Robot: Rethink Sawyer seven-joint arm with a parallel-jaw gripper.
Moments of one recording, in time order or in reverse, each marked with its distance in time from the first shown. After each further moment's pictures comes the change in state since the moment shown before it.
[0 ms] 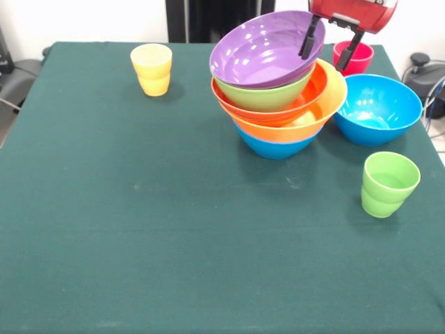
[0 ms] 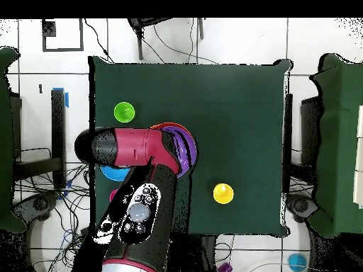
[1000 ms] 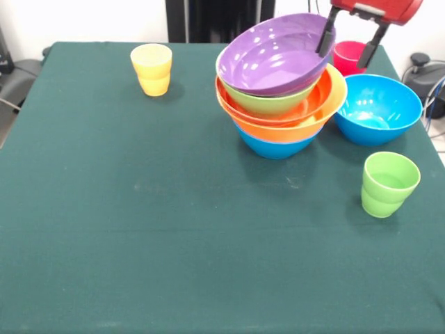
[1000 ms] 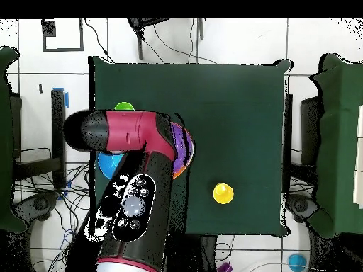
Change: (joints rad) arm -0.002 0.002 -0.001 -0.134 0.006 0.095 0.000
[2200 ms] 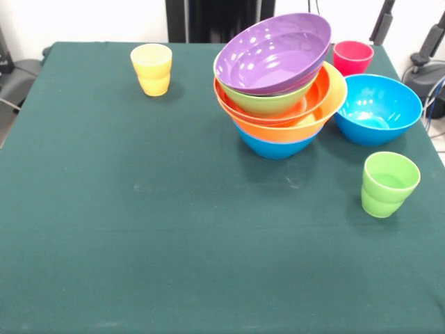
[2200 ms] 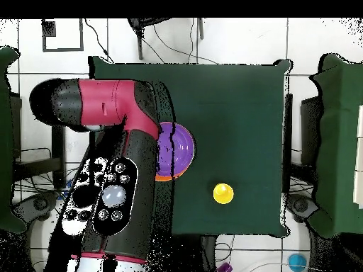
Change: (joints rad) arm 0.022 0.038 -0.019 -0.226 0.047 0.141 0.018
